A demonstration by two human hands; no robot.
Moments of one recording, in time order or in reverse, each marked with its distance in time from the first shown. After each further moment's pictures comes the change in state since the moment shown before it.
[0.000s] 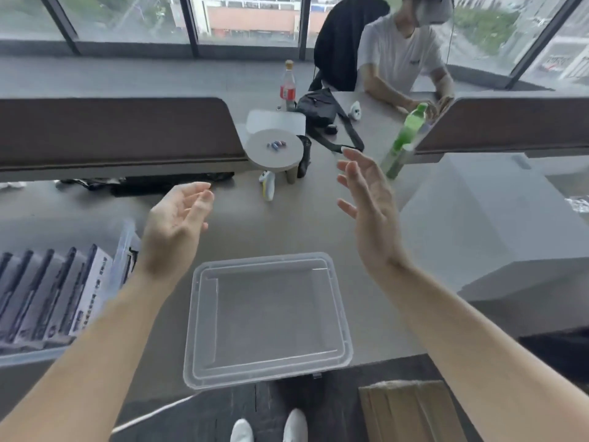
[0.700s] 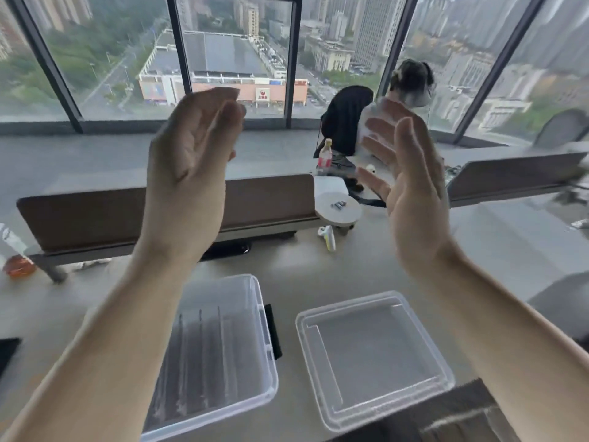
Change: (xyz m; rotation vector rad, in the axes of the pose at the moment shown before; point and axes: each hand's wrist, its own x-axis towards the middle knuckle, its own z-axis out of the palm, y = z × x) left_hand 0.068 0.127 -0.306 -0.237 -0.079 0.593; right_hand -0.056 -0.207 0.288 0.059 0.160 -0.299
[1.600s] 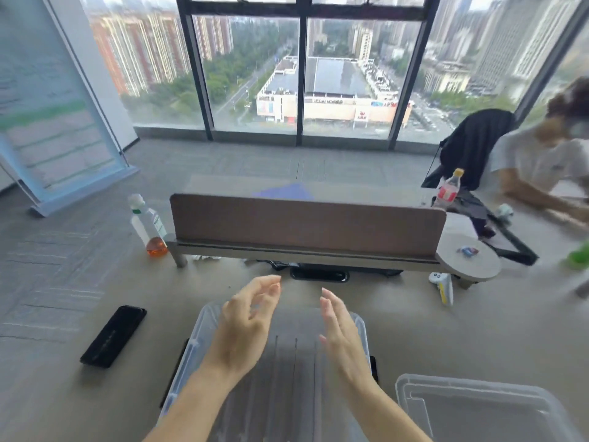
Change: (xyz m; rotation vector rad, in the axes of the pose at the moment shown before) left_hand -0.096 -0.175 -0.128 0.379 0.045 -0.613; right_hand -0.098 0.203 0.200 -0.018 -0.407 0.656
